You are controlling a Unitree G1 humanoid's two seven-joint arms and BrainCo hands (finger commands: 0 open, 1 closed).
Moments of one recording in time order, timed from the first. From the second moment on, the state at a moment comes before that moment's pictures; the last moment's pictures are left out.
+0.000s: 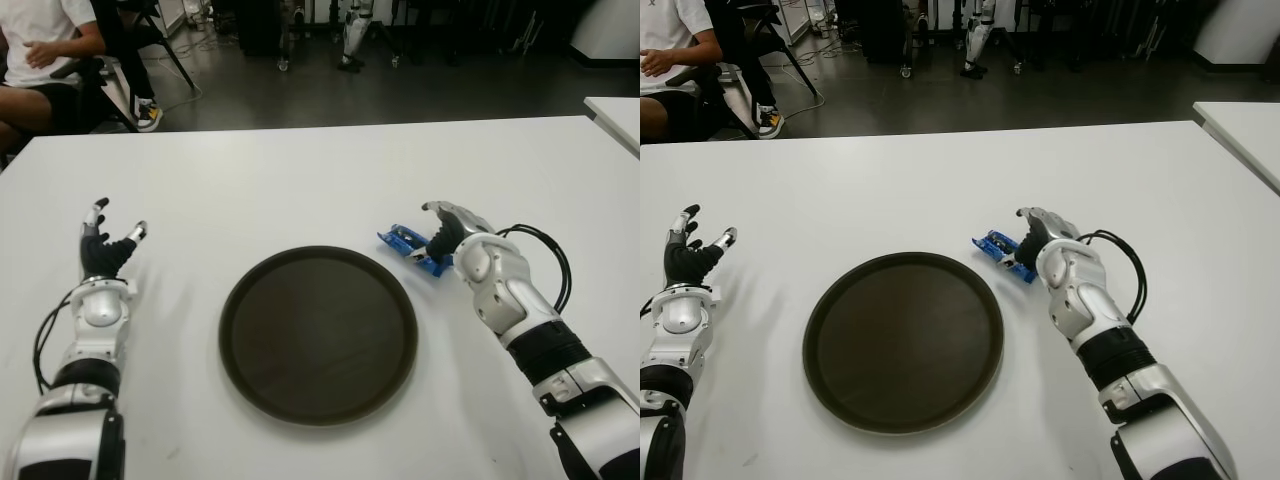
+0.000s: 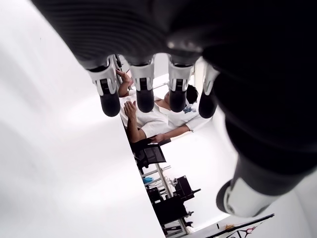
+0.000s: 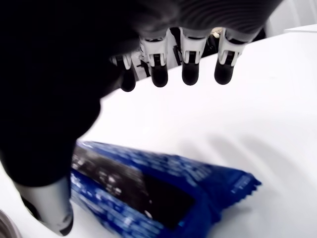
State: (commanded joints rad) left arm -0.50 0.36 0.15 1.11 0.08 -0.43 0.29; right arm -0.56 -0.31 0.39 0.46 -0.66 0.42 0.15
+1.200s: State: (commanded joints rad) left arm -0.50 0.35 0.14 1.10 0.09 -0.44 0.30; right arm -0.61 -0.26 0.45 0.48 -0.68 0.44 0.21
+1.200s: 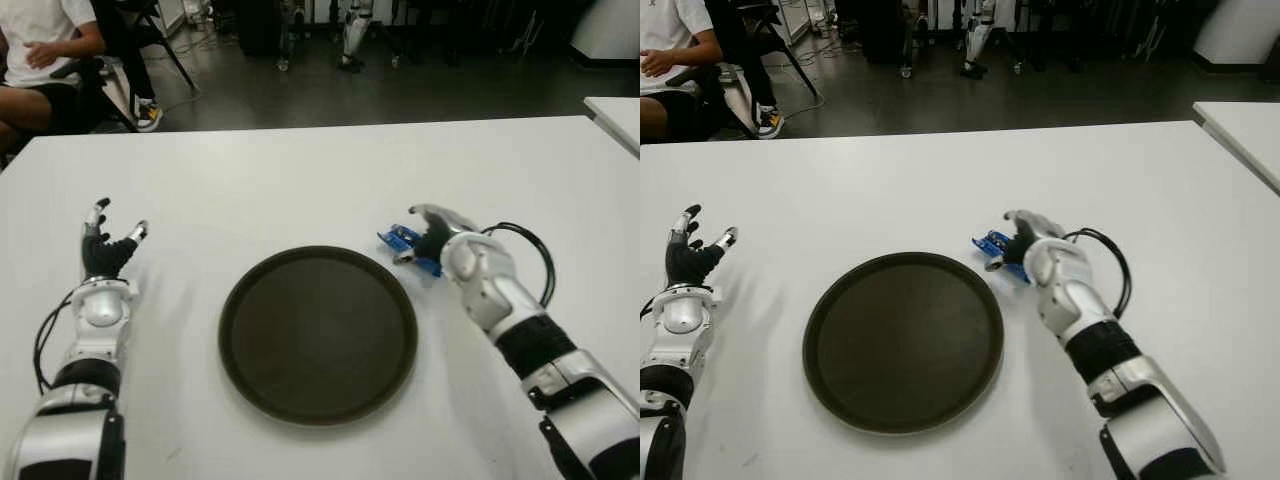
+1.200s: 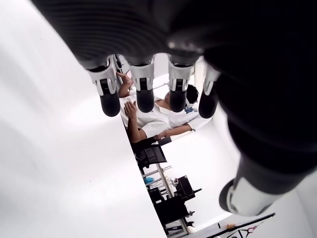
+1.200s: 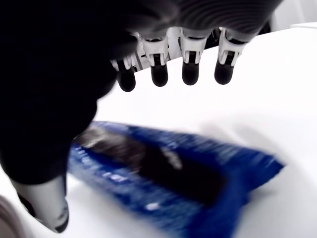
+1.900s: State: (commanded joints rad) left arm -0.50 0.35 0.13 1.12 0.09 -0.44 0.31; right arm -0.63 -0.26 0.49 0.49 -0.68 0.48 0.28
